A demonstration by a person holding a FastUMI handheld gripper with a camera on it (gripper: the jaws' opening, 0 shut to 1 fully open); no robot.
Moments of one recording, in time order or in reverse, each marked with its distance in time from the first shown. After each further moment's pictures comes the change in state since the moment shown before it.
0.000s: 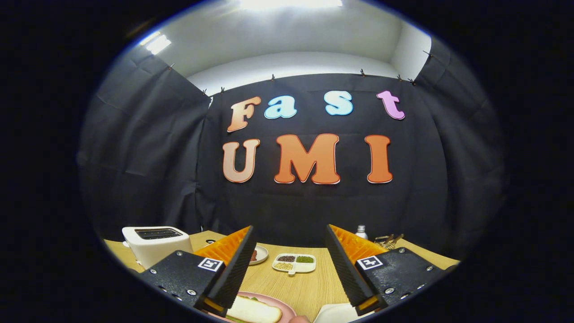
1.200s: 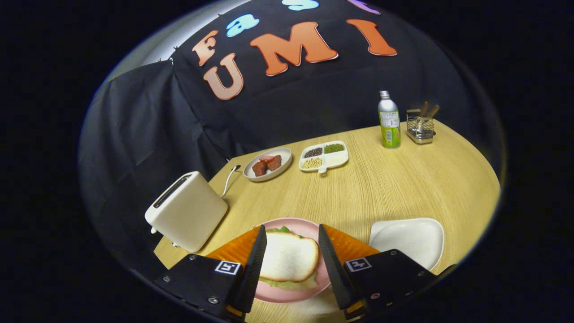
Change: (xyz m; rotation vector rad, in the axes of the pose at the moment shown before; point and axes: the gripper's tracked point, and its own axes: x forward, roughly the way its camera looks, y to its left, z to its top) arm -0.029 0.032 -0.158 0.329 0.684 0.150
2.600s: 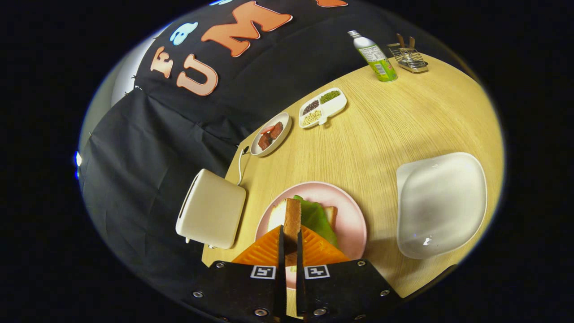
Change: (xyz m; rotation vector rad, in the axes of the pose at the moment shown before) arm 0.006 0.003 -0.073 0.359 0.334 0.116
